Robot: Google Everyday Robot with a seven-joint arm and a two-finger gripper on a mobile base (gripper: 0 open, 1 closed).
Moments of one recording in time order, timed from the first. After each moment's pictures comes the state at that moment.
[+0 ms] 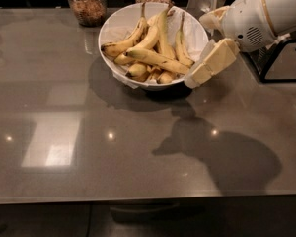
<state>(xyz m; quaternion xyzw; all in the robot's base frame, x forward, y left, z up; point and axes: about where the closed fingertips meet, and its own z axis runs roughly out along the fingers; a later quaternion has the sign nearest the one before) 0.537 -0.095 0.977 -0.56 0.71 0.18 0.38</state>
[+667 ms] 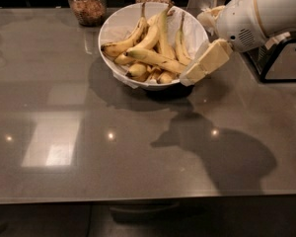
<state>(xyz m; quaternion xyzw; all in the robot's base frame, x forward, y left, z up) 0.553 -0.091 0.971 -0.56 0.70 0.17 0.40</state>
